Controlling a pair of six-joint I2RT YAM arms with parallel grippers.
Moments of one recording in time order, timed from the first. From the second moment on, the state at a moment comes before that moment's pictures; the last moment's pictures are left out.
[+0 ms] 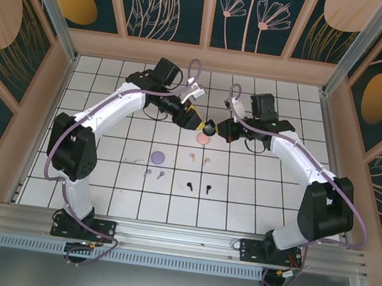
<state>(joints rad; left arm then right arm) -0.48 1.86 1.65 -0.79 0.94 0.22 0.38 1.52 1.15 -0.46 -0.60 -0.06</state>
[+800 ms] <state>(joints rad) -0.48 1.91 1.65 -0.79 1.01 0.23 0.43 1.54 1.21 -0.46 -0.61 -0.06</state>
